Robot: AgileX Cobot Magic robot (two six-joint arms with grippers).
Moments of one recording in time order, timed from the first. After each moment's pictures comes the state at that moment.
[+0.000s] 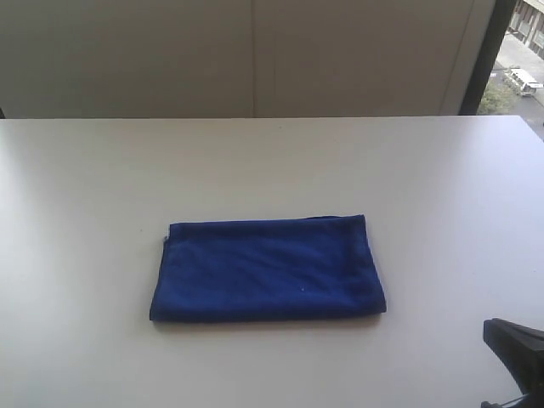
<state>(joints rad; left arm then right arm) -0.09 0.00 0.02 -0.01 0.41 0.08 0.25 0.54 -0.03 -0.03 0.01 0.14</state>
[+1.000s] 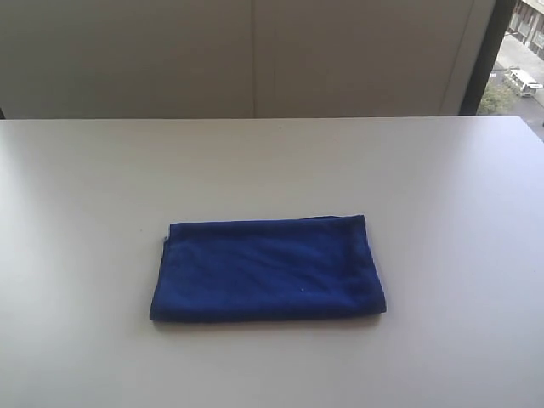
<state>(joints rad) -0.09 0.00 0.02 -0.01 0.41 0.08 0.04 0.01 0.00 -0.03 0.36 0.14</state>
